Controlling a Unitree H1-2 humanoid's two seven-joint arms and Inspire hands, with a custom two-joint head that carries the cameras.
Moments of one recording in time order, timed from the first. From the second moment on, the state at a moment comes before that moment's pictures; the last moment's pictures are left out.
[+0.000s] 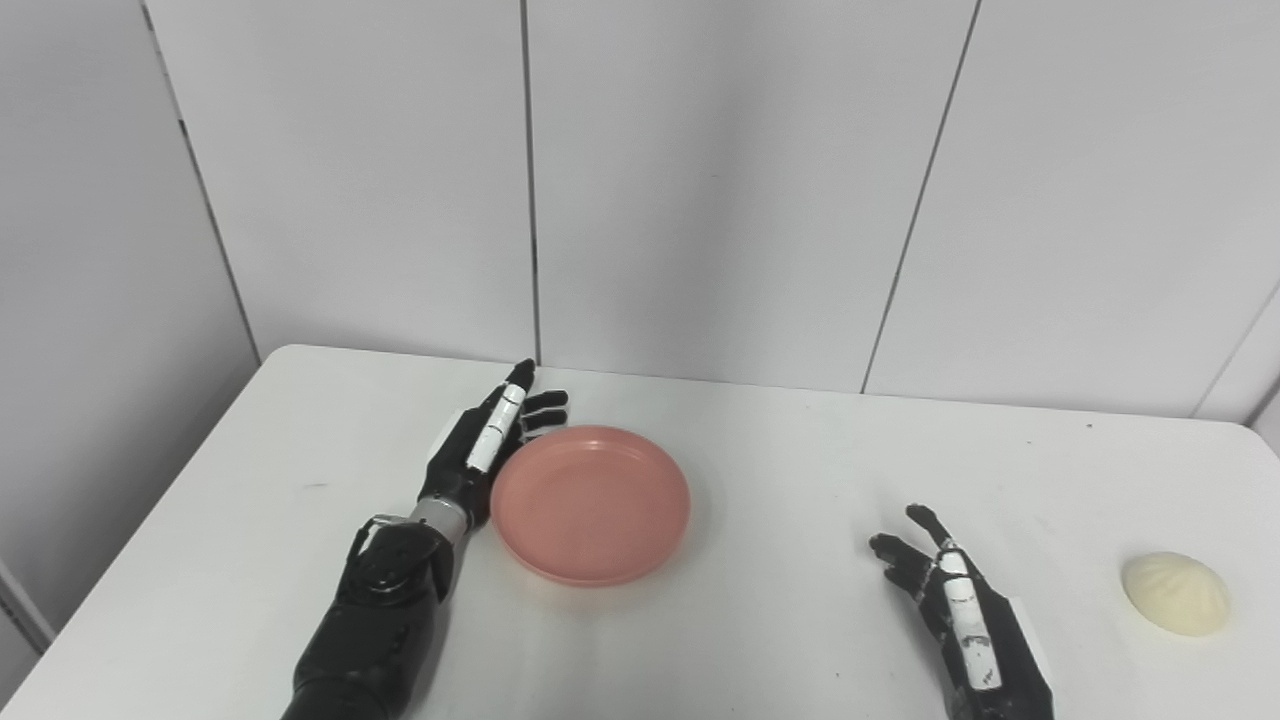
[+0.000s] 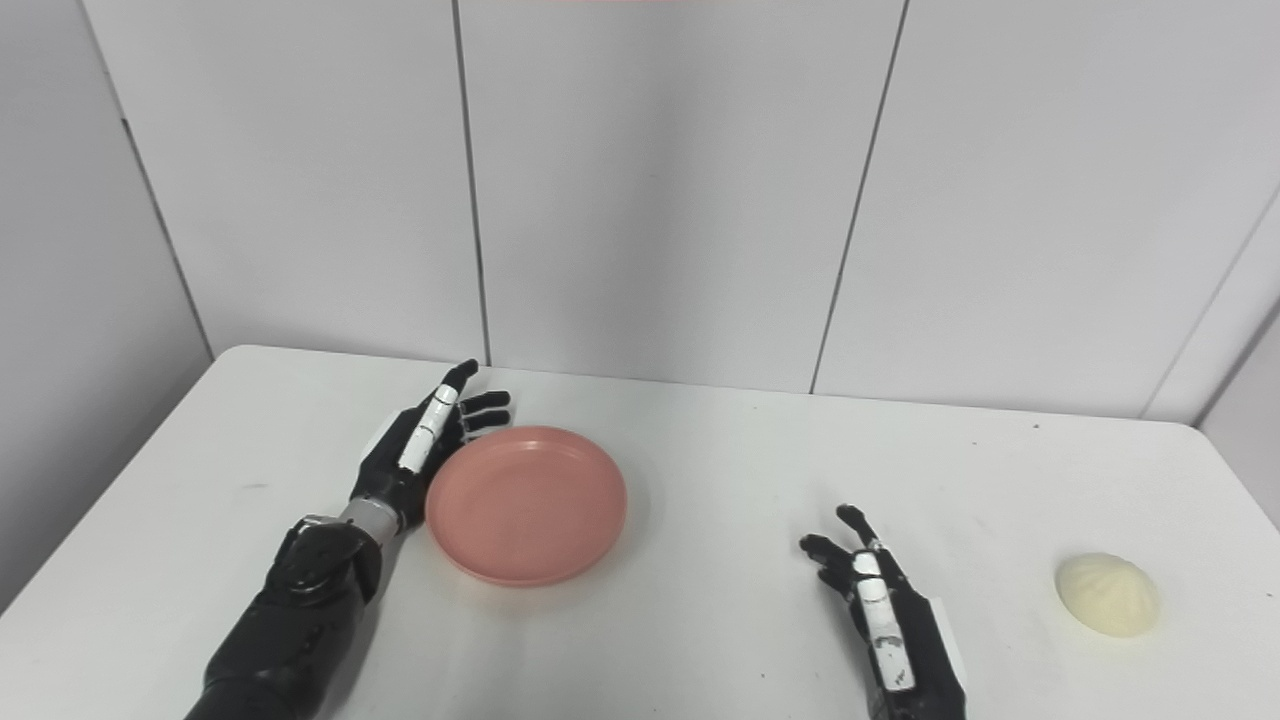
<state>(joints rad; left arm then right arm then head) -0.70 0.11 0.02 0.85 -0.15 -0.17 -0.16 -0.11 -0.10 -0.07 -0.01 0.13 0.01 0.10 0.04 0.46</state>
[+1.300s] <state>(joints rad) -0.72 -0.06 0.00 0.86 -0.07 -0.17 -0.08 -0.07 -0.04 -0.02 -0.09 0.00 0.04 -0.01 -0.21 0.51</state>
